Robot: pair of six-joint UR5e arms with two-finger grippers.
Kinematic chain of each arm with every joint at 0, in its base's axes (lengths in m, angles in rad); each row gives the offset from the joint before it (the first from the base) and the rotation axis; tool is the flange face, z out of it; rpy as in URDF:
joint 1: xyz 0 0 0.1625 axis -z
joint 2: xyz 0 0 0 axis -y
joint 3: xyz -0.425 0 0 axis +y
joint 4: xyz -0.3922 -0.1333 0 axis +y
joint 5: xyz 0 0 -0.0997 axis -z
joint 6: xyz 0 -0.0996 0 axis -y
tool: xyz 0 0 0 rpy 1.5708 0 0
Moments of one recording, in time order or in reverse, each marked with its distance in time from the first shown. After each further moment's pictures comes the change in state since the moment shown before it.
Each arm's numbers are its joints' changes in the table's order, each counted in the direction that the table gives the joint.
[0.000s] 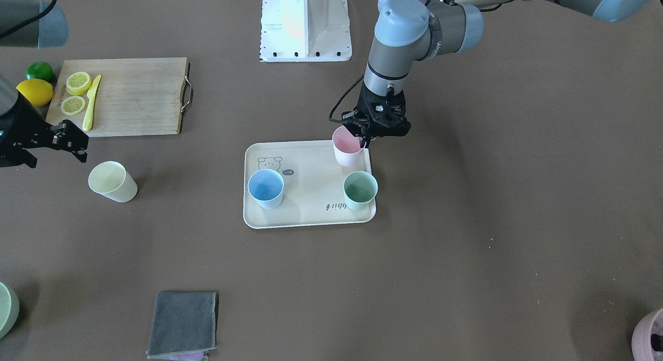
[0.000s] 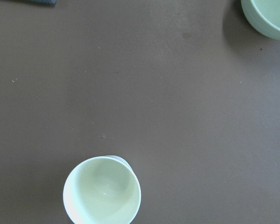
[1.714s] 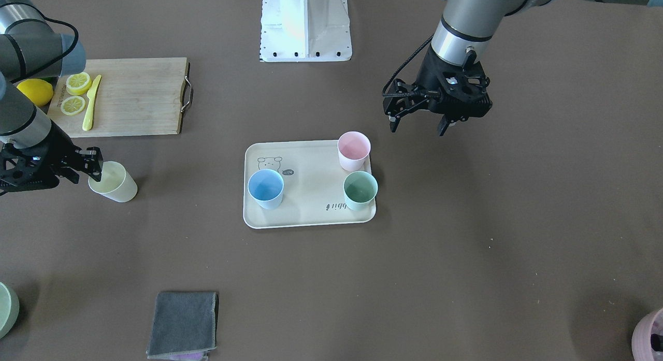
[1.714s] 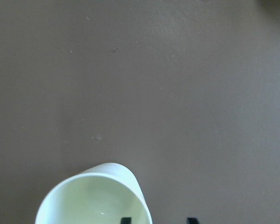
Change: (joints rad) left arm 0.242 0.034 0.197 -0.182 -0.159 0.197; right arm 0.079 0.016 0.160 -0.173 -0.003 0.106
